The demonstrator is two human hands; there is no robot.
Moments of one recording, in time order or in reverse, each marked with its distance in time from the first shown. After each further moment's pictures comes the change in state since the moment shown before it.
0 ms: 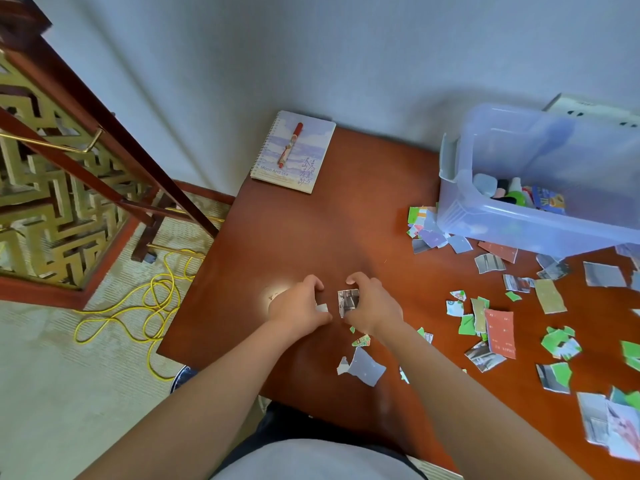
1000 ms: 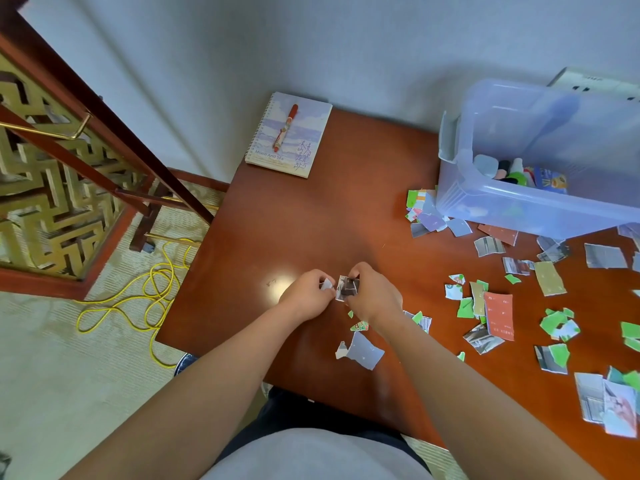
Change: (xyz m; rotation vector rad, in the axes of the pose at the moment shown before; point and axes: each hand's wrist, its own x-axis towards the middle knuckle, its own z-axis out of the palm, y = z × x) left_hand 0.014 0.005 0.018 -0.277 -0.127 -0.022; right_hand 0.001 0.008 0.013 -0.044 0.128 0.007
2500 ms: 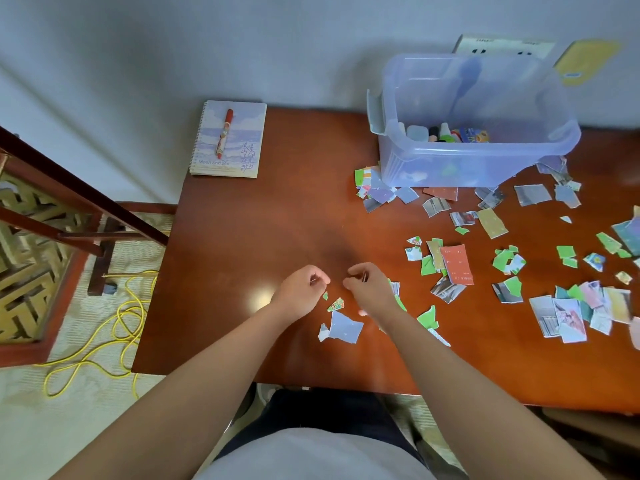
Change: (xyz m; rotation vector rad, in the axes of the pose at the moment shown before) left_hand -0.017 0.015 0.020 0.038 -0.091 0.209; right_hand -0.049 0.029 -0.002 0.853 0.110 0.352
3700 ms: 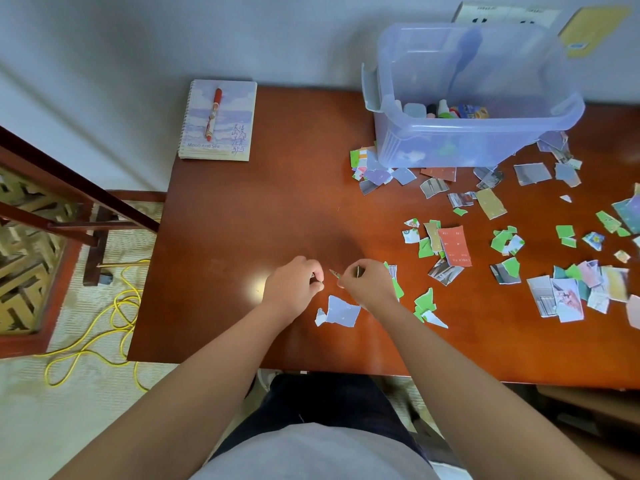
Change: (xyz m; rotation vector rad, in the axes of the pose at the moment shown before) left_hand -0.006 -0.018 0.012 0.408 0.116 0.202; right_hand -0.002 0.018 0.003 -0.282 0.077 -0.091
